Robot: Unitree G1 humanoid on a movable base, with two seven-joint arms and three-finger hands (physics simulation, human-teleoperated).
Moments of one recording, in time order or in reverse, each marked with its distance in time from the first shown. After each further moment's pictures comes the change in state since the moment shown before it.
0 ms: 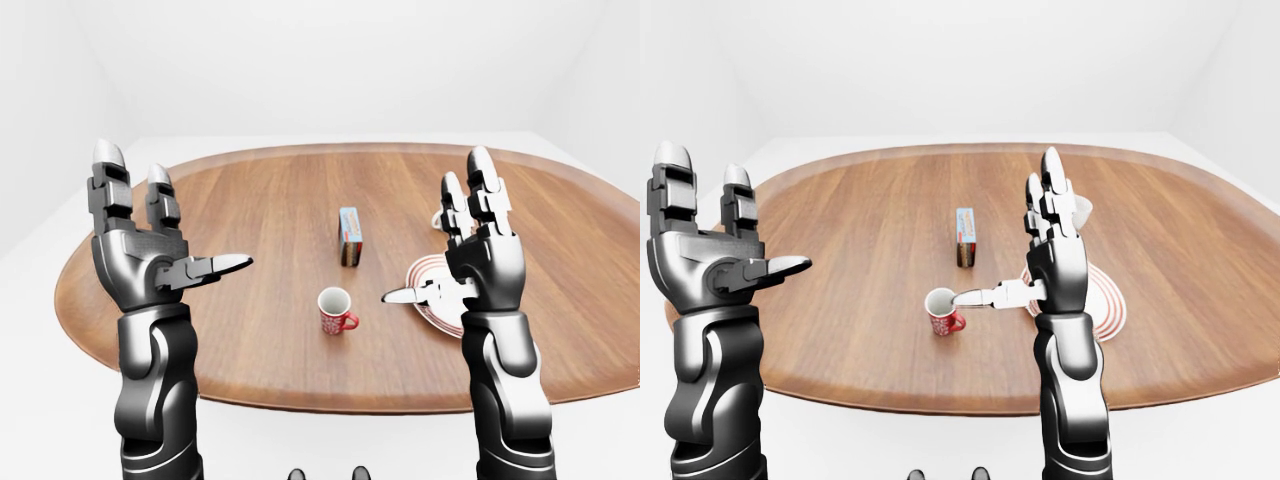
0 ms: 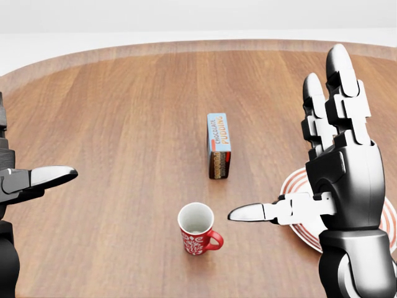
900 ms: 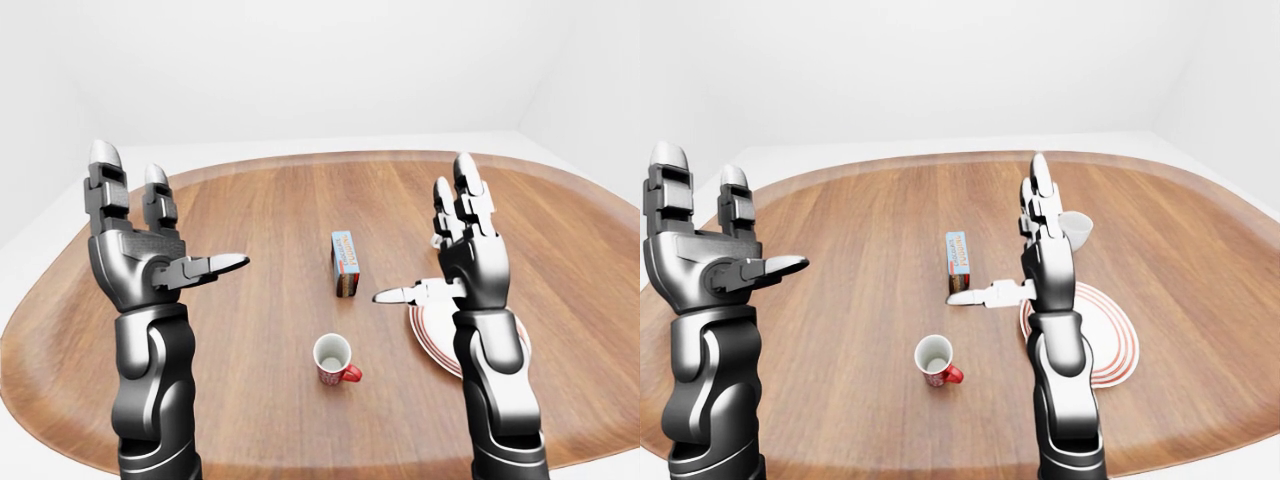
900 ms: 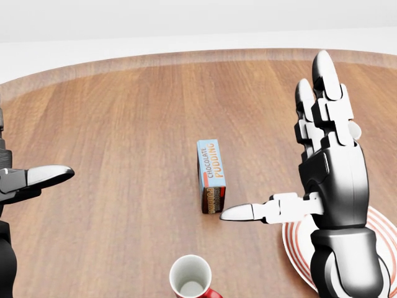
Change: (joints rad) left arm 0.000 0.006 0.011 0.003 -0.007 0.000 0.000; right arm -0.005 0.005 0.031 0.034 -0.085 0.000 -0.018
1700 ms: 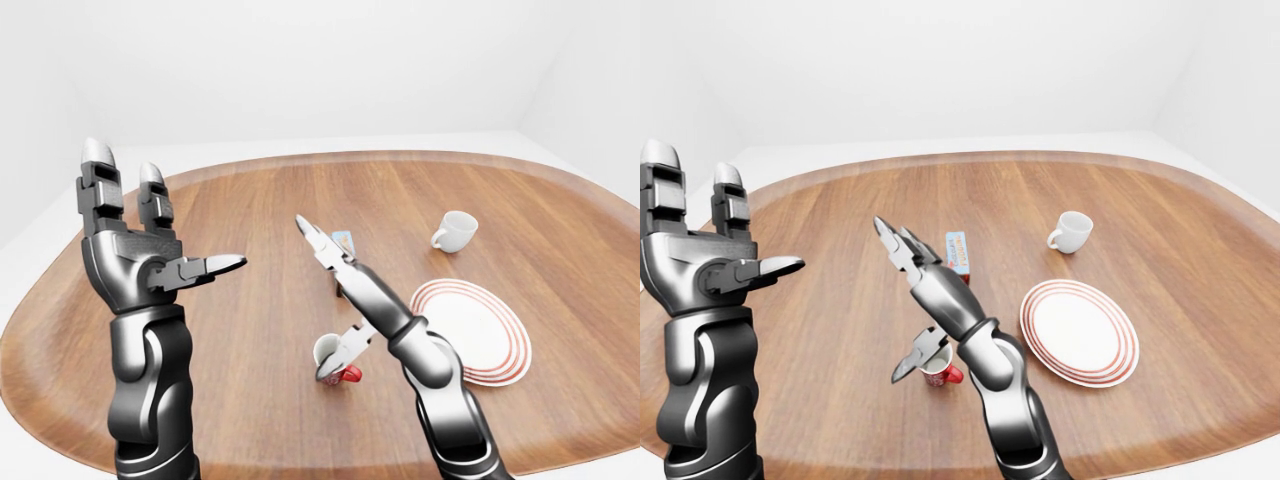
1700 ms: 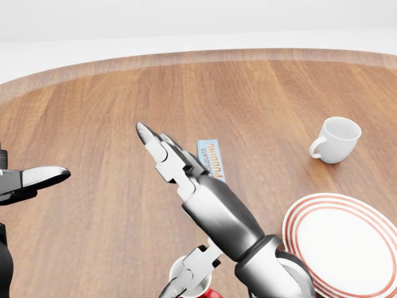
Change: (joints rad) left arm 0.005 0.003 0.007 -0.018 -0.005 0.000 0.001; right arm 0.013 0.036 0.333 0.036 -0.479 0.000 0.376
